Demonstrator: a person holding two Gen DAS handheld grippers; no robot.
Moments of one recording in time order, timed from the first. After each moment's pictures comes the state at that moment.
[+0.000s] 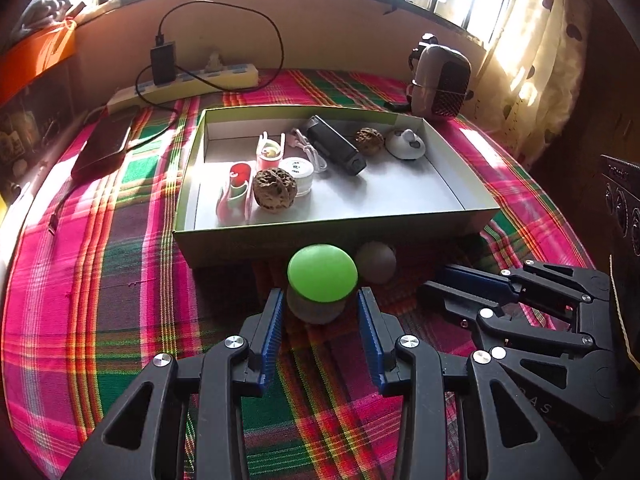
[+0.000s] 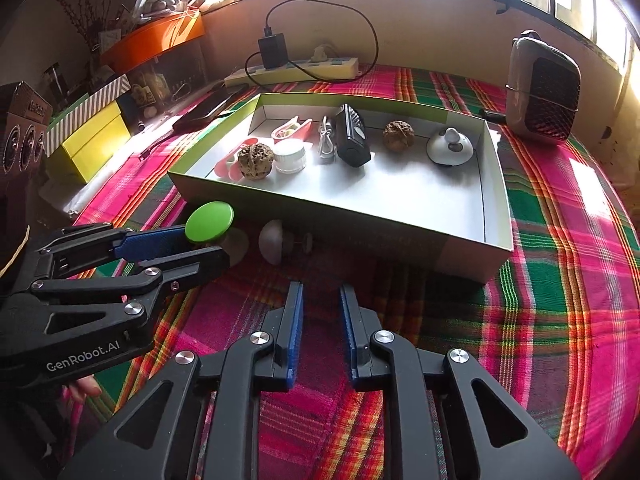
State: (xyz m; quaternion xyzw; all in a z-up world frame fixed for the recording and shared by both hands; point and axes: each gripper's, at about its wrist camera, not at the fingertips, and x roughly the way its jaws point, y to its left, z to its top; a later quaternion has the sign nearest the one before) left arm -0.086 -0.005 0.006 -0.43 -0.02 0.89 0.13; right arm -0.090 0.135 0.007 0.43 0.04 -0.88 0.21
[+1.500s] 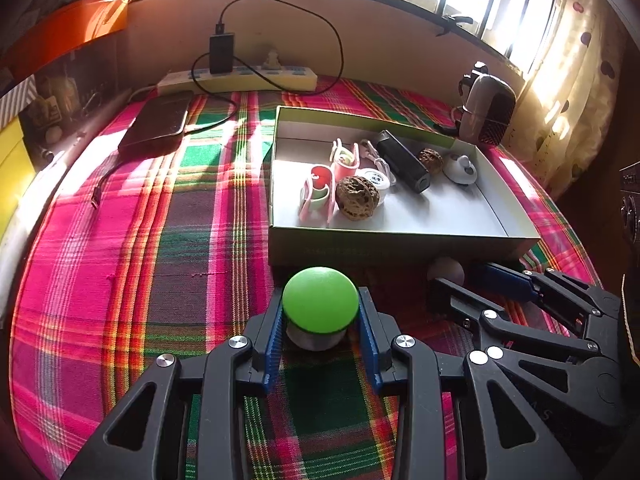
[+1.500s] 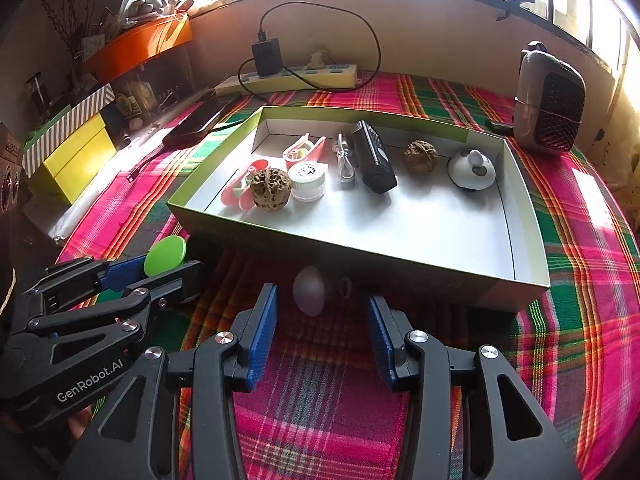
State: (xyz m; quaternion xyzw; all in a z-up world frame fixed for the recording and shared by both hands) left arm -0.088 -0.050 0.001 -0.42 -0.06 0.90 0.07; right arm -0.105 0.097 0.009 0.43 0.03 -0.89 0.16
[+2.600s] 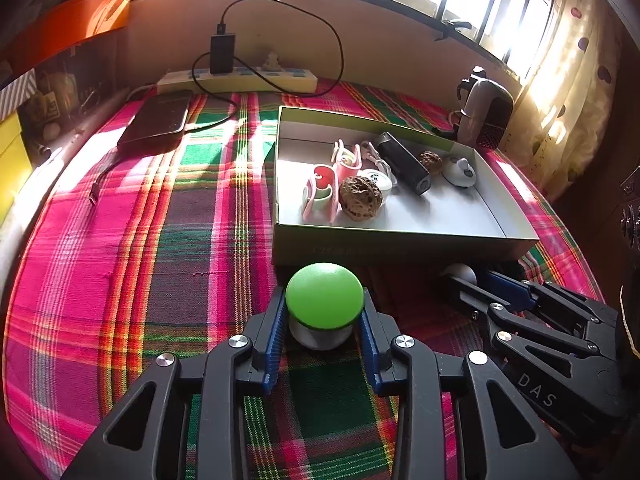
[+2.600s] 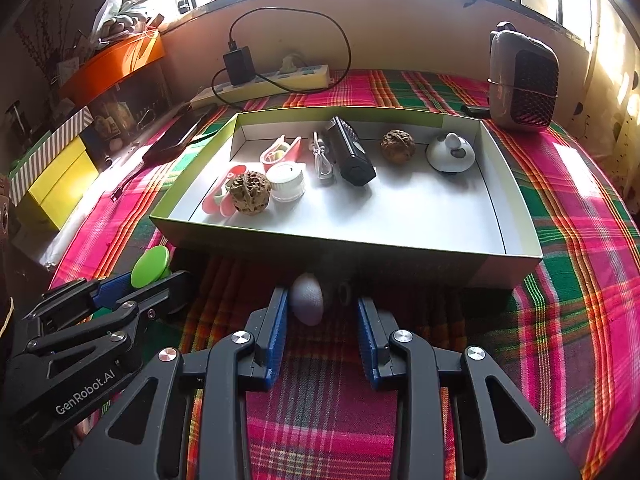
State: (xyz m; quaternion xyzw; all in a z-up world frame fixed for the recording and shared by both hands) left arm -0.087 -0.055 -0.003 -0.42 -0.07 0.90 0.08; right arm -0.102 0.104 0.007 0.43 0.00 -0.89 0.14
